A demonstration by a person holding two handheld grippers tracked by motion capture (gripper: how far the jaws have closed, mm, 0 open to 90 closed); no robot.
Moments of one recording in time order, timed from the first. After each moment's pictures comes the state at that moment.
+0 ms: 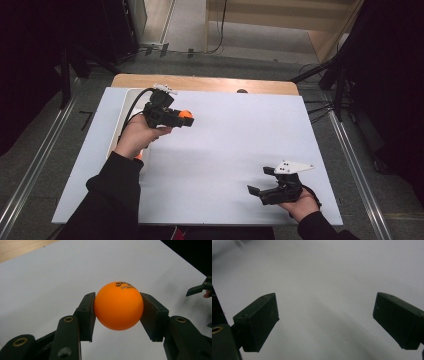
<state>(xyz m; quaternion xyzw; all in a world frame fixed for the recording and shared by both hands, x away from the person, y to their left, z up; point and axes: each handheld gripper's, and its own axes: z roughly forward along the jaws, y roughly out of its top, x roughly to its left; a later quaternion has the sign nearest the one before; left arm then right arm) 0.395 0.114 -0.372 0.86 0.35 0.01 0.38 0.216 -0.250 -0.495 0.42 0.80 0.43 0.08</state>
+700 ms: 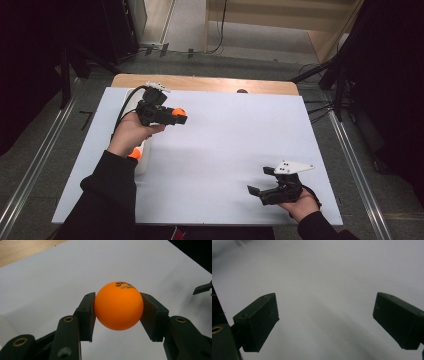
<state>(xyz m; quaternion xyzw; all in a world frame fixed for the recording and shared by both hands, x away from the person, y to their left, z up) 0.399 0.129 -0.368 0.86 0.35 0.03 0.37 0.216 -0.250 -0.495 0.42 0.80 0.43 0.08</state>
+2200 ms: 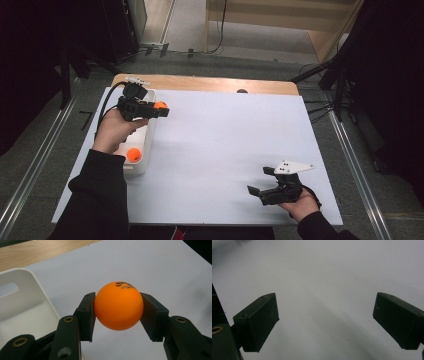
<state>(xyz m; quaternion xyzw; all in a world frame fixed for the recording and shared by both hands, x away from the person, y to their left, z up) 0.413 0.174 -0.365 0.84 0.40 0.06 0.37 0.216 -0.250 -0.495 0.41 0.80 0.43 0.08</state>
